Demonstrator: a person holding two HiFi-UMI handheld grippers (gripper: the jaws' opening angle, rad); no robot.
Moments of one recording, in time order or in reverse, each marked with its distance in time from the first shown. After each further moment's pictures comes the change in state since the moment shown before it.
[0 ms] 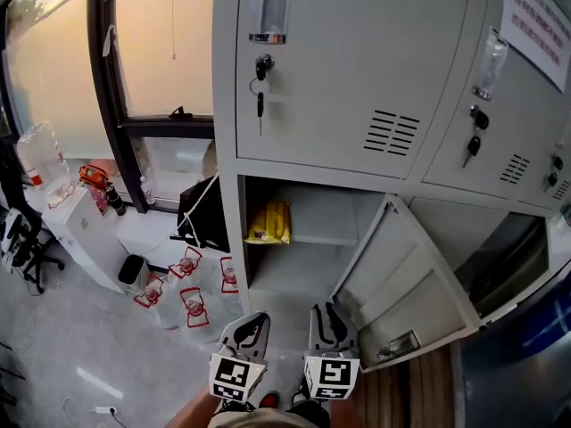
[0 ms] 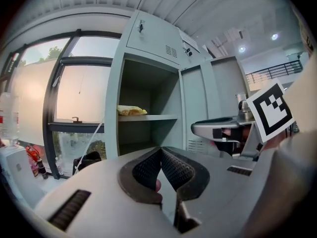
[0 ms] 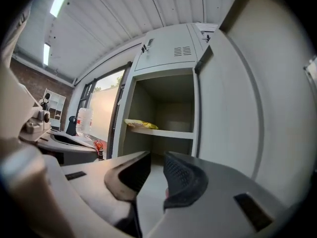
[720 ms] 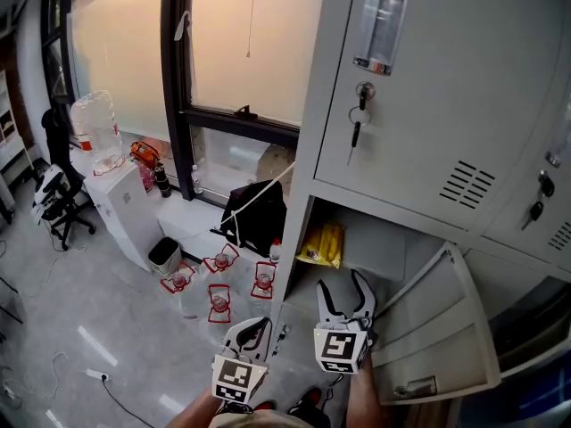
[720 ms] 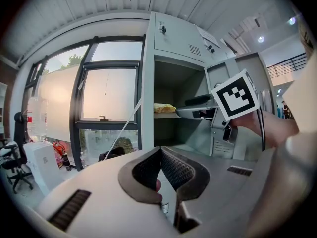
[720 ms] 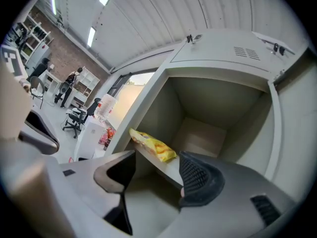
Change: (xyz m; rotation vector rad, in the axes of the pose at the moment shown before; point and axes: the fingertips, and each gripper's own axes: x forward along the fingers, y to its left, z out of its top) left arm -0.025 0.069 -0.013 -0.056 0.015 0.253; right arm 0.109 0.049 0.072 -0.406 -0.094 0.191
